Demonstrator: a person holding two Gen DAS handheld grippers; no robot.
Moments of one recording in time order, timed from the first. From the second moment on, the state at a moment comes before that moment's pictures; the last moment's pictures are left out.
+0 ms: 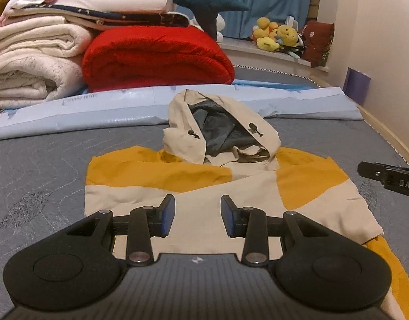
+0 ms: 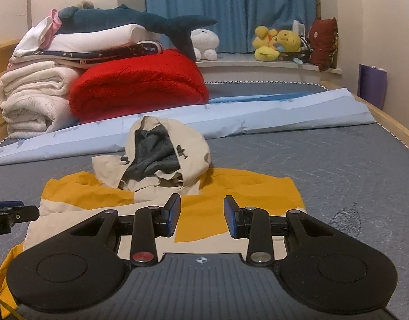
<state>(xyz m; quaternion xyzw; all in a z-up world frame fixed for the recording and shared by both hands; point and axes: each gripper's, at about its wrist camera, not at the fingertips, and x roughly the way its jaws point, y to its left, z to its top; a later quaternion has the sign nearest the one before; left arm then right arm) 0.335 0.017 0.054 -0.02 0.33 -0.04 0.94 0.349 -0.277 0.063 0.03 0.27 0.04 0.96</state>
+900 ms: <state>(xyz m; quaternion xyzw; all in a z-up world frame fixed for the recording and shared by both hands) 0.536 0.002 0.080 0.00 0.35 -0.03 0.94 0.377 -0.362 0.073 0.10 0.29 -0.01 0.95</state>
